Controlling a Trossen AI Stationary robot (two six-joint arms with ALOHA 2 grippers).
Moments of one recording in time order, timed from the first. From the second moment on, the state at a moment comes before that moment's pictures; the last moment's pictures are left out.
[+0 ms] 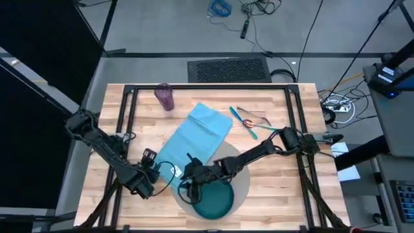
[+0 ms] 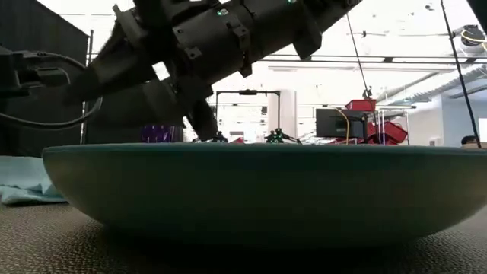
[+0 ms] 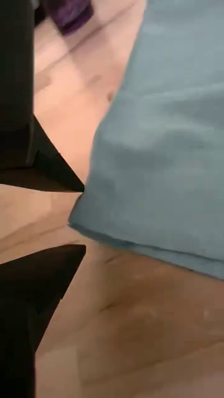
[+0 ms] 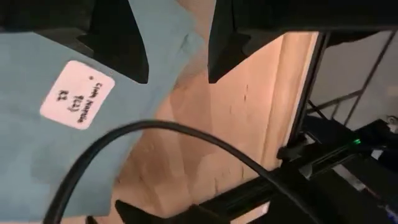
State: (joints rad) left arm -0.80 1.51 0.76 -1.03 -0.36 -0.32; right arm 0.31 2.26 1.51 0.27 0.11 0.57
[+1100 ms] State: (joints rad) left arm -0.79 1.63 0.75 -1.01 -0.33 -0.30; right arm 0.34 2.27 1.51 0.33 0.18 0.61
